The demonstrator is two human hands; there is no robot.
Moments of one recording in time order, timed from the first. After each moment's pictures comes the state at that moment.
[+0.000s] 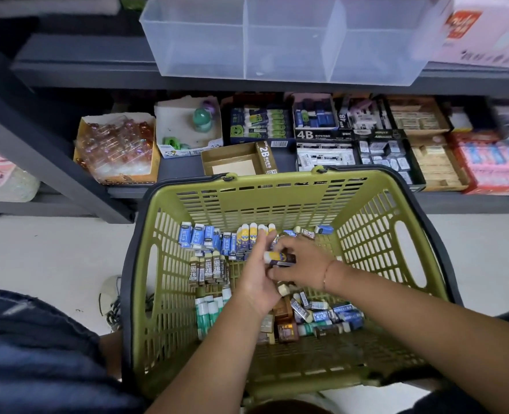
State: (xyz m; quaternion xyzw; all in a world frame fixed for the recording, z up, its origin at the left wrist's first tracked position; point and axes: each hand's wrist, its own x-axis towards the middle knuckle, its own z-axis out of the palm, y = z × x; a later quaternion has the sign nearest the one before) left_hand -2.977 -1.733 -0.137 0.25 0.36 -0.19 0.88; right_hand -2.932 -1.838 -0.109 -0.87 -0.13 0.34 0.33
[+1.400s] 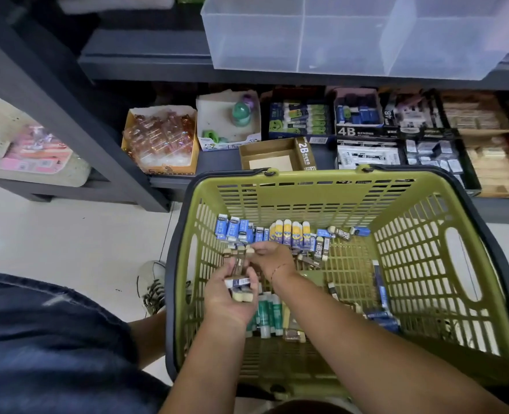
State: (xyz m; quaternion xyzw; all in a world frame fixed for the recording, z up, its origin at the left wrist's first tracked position) left_hand -3.027 -1.655 -0.122 0.07 0.57 0.02 0.82; right_hand -2.957 -1.718 -0.189 -0.73 0.17 0.35 0.57
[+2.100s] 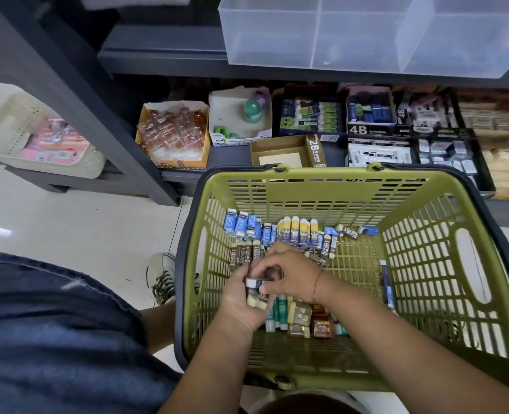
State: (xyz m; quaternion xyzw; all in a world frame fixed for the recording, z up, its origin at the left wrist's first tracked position) left_hand -3.038 -1.666 -0.121 0.10 0.54 -0.08 0.83; right_hand -2.964 -1.767 -0.134 -0.80 -0.29 0.39 0.35
